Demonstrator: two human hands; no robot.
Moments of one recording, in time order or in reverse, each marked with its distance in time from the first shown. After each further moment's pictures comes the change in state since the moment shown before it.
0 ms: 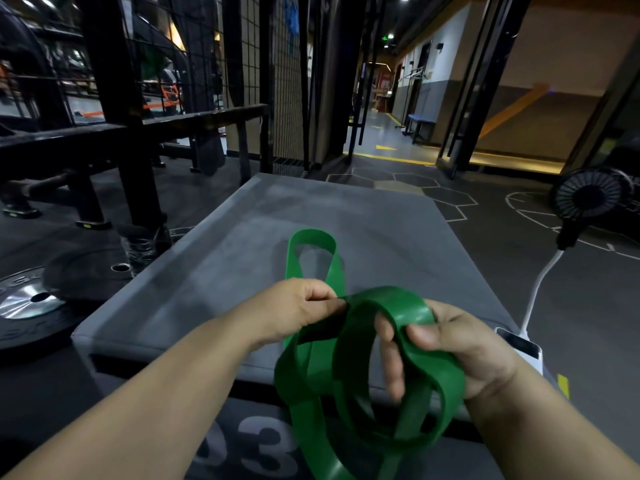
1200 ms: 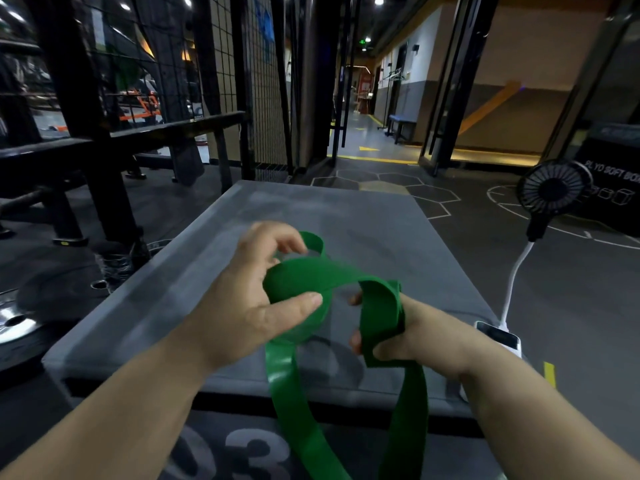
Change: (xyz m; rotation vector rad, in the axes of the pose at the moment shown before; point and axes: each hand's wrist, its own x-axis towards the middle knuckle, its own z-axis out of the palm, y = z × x) left_hand -0.031 0.027 -0.012 0.018 0.309 0.507; right_hand -0.010 -0.014 -0.004 -0.915 0.704 0.258
